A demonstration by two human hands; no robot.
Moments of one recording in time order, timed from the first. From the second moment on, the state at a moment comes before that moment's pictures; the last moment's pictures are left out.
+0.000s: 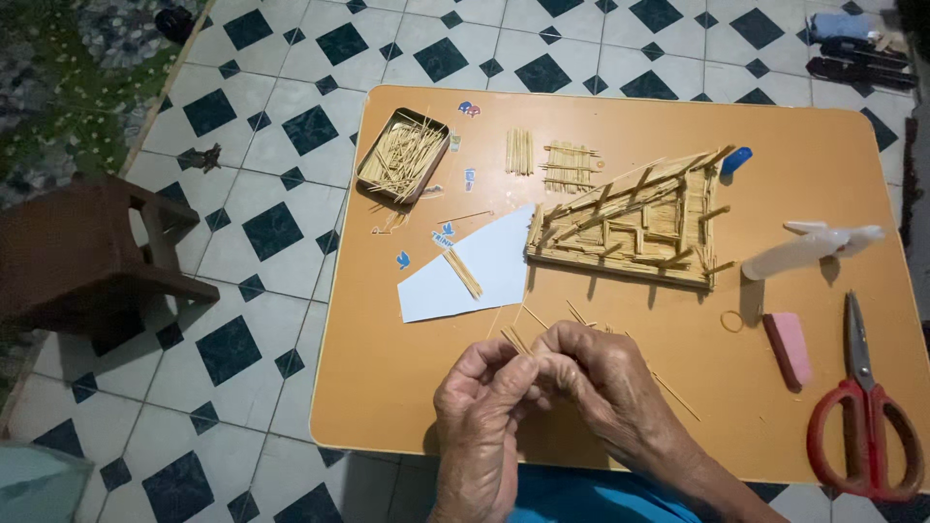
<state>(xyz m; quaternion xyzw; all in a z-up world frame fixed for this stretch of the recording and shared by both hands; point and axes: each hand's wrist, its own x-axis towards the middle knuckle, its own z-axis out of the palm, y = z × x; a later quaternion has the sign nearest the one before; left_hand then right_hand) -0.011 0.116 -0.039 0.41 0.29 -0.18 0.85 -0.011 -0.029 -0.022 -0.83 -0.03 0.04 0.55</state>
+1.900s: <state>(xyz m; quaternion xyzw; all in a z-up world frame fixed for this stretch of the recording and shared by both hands) 0.067 0.128 -0.014 0.47 0.41 -0.20 0.75 0.036 -0.012 -0.047 -0.65 0.19 0.13 0.72</state>
